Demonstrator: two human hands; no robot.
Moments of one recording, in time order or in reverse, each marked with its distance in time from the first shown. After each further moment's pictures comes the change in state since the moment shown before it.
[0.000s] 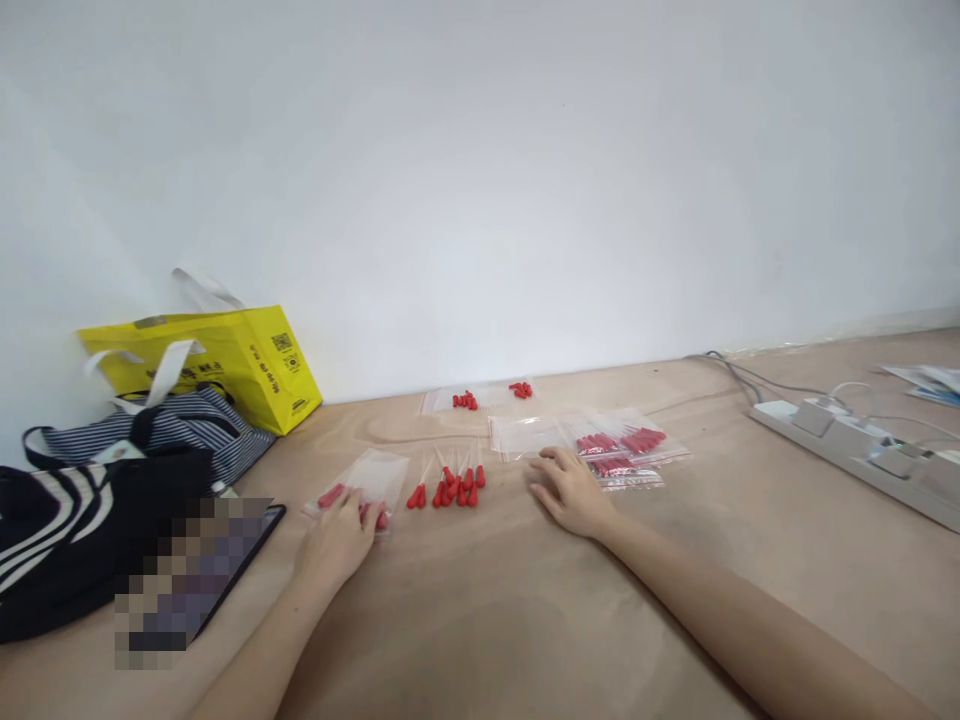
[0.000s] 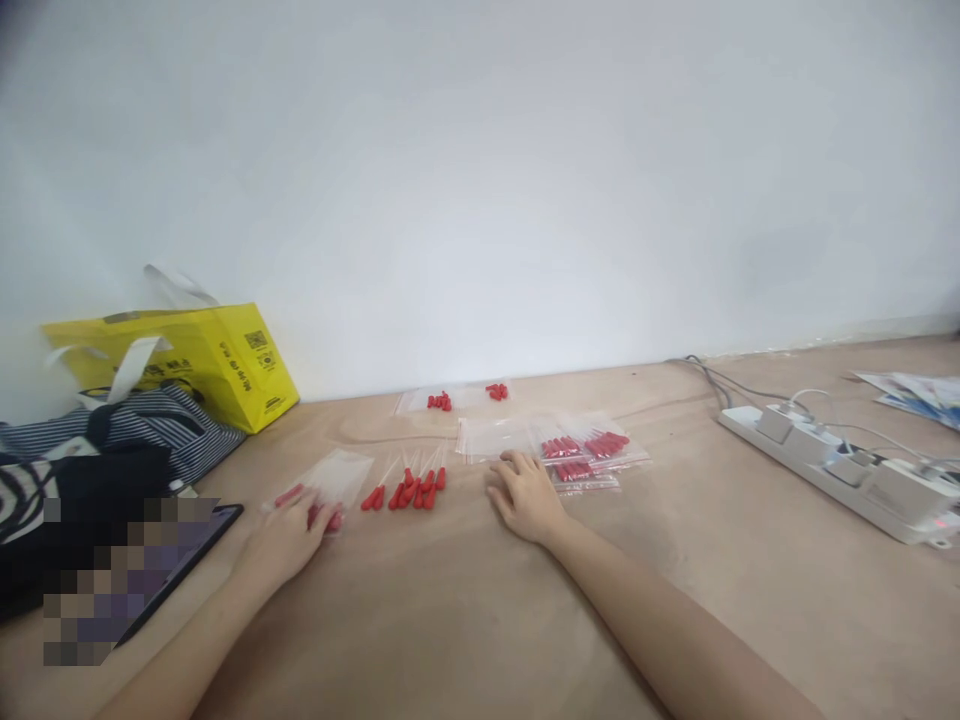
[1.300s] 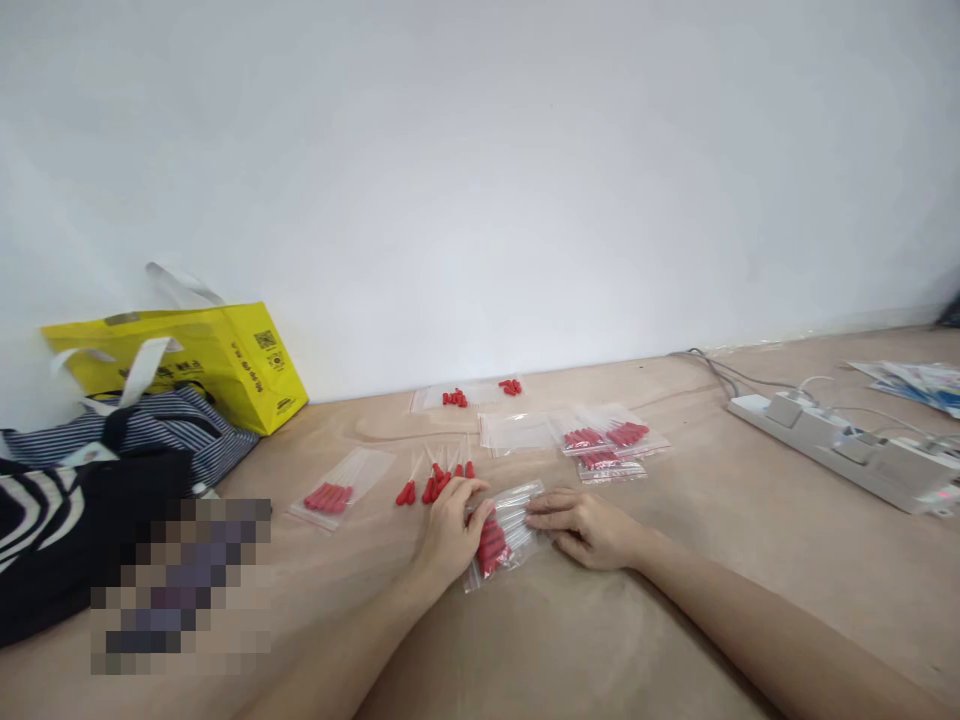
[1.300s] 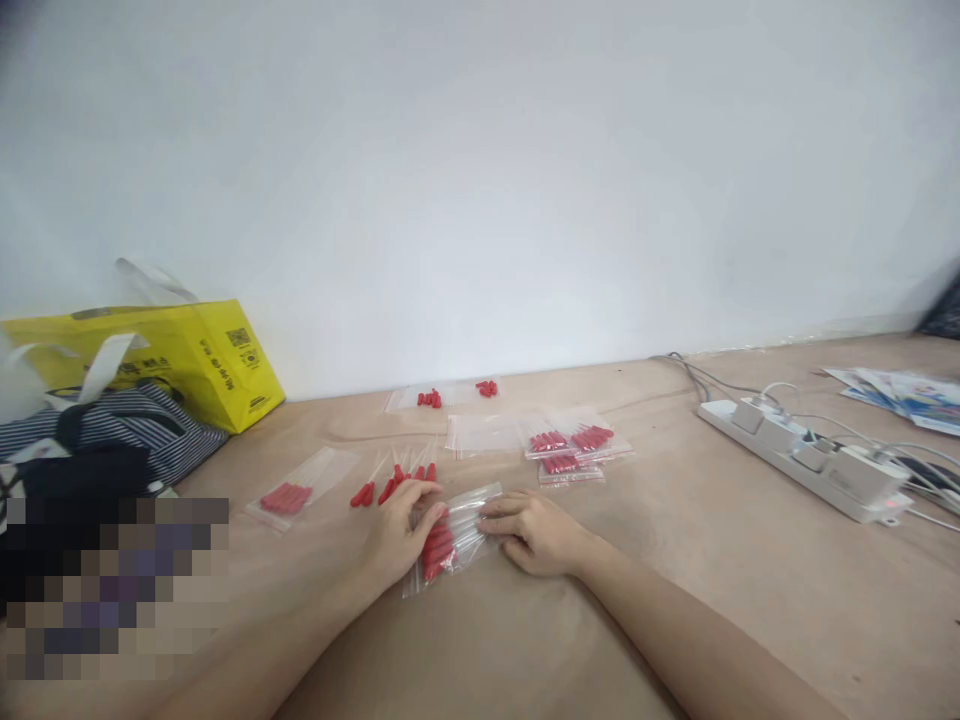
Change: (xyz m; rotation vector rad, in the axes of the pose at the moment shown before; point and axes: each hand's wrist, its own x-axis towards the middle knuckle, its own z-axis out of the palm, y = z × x) left_hand -0.023 0.122 0.011 -0.928 0.102 0.404; right_hand -0.035 -0.003 -0.038 0.241 -0.226 -0.400
